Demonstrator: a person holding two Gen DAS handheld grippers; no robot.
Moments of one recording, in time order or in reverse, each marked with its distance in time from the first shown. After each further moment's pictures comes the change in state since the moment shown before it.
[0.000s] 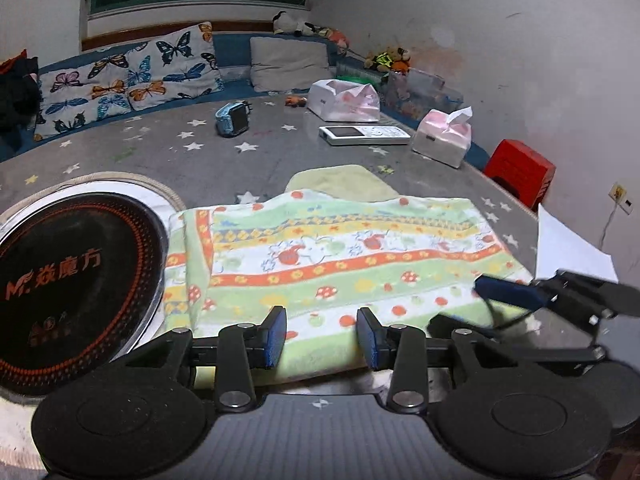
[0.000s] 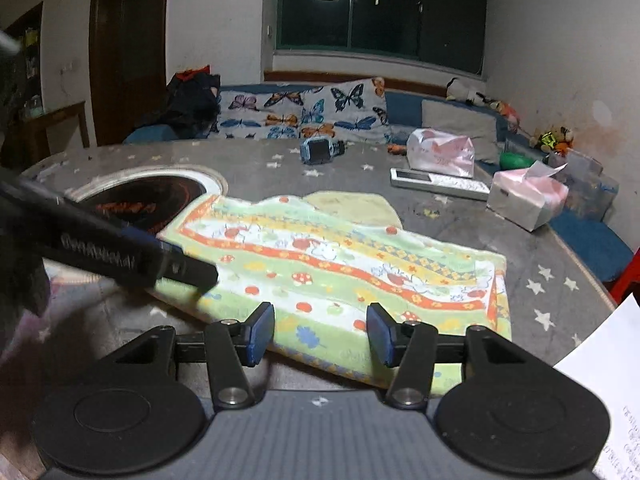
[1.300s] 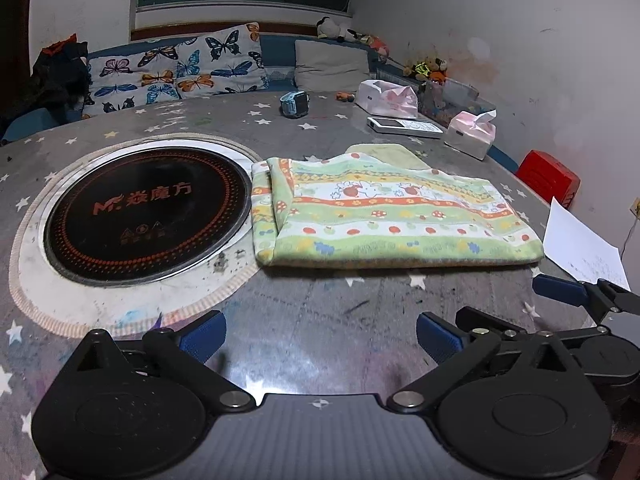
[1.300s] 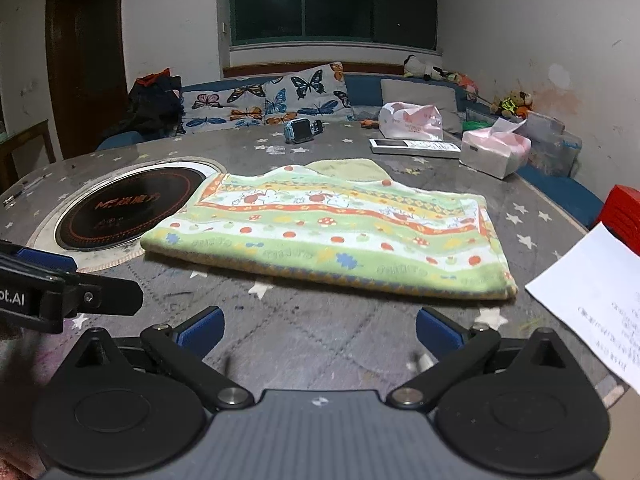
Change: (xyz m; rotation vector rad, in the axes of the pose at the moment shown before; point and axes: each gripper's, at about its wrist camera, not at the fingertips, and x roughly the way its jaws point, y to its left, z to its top) left arm -0.074 0.021 -0.066 -0.078 -0.019 0.088; right arm -0.037 0.040 -0.031 0.119 0.050 -0.102
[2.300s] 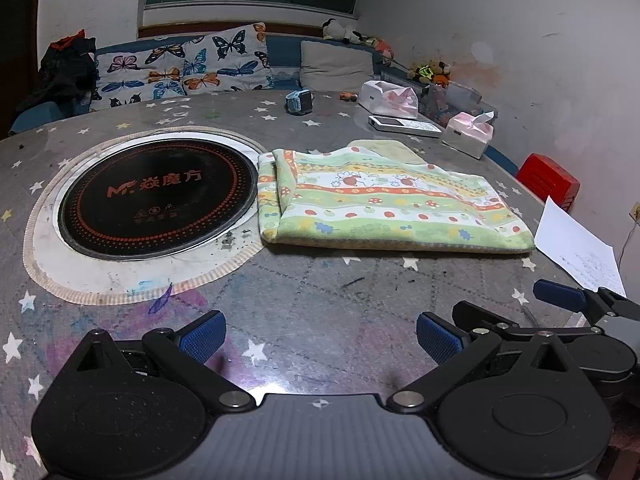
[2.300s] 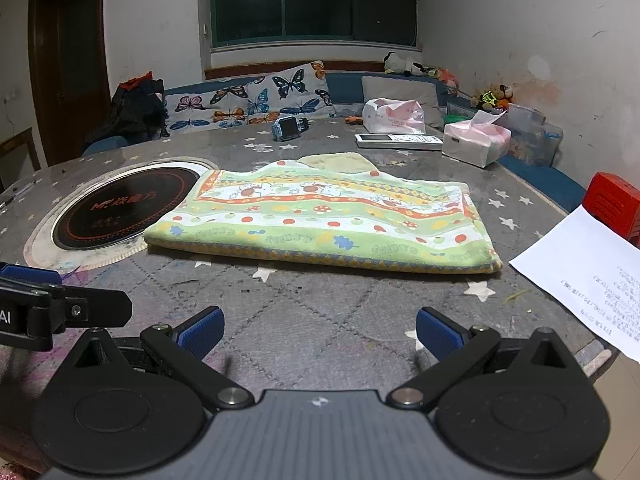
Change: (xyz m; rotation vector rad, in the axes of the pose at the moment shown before) left arm -0.017 -0.003 -0.013 -0.016 -0.003 0.002; right arm -0.016 0.009 -0.009 0.035 -0.002 -0.044
